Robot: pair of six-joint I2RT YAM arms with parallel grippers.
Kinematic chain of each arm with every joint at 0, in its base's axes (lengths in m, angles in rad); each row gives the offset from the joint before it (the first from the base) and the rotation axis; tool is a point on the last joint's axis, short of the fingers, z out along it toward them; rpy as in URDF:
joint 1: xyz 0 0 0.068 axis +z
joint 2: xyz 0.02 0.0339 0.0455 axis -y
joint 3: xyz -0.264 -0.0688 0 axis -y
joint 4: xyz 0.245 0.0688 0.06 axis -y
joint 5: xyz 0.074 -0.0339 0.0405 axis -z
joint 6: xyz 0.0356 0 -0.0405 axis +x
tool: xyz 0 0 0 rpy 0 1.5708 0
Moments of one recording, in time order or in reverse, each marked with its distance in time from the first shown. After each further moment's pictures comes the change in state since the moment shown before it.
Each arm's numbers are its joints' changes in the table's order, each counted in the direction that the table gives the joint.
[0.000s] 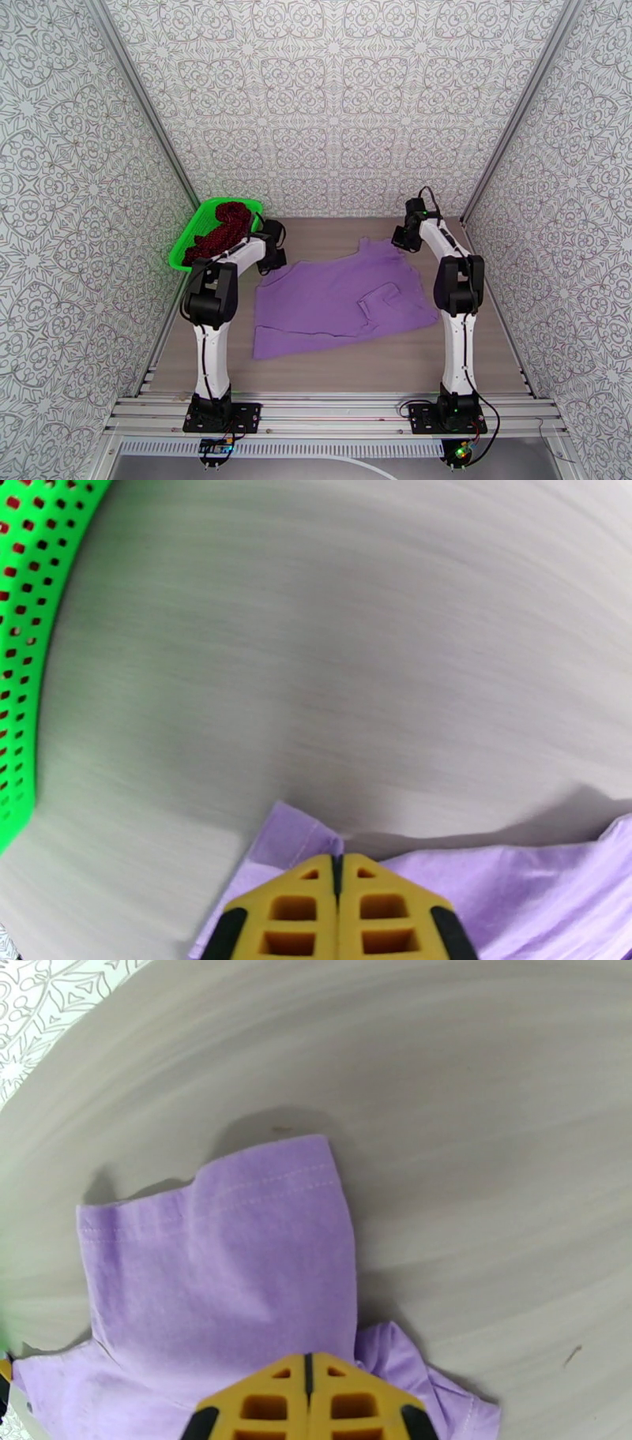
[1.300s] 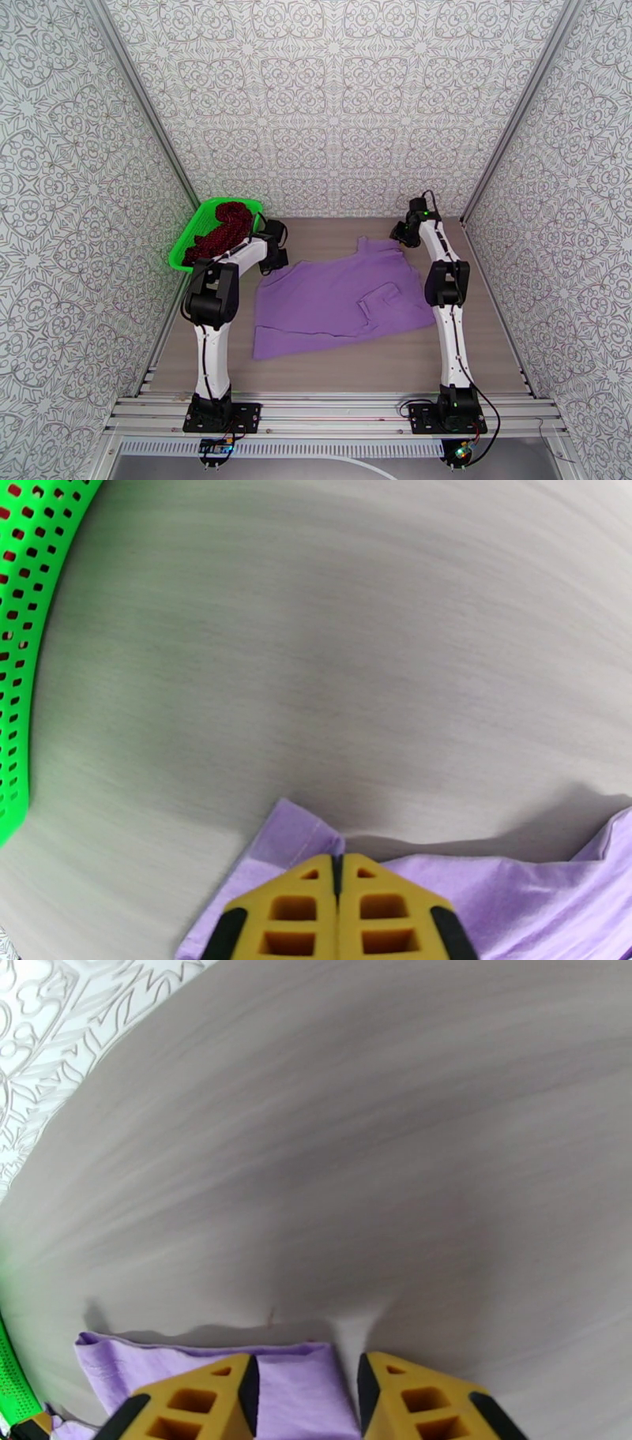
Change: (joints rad) left arm -0.005 0.000 -0.002 0.007 0.000 0.000; right arm -0.039 -0.392 0.520 -0.090 -0.106 0.052
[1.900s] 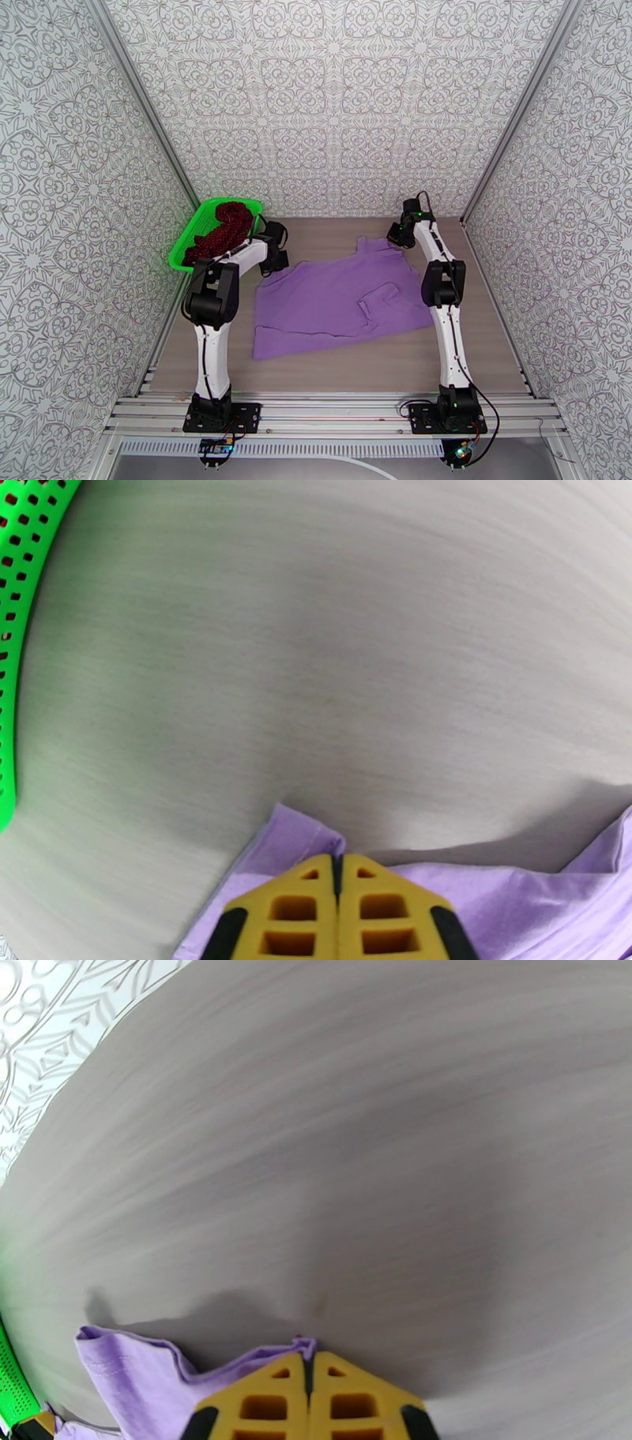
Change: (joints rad) left arm -0.001 0.006 -0.029 0.021 0.018 0.004; right arm 0.031 0.007 -0.020 0.014 -0.009 0.009
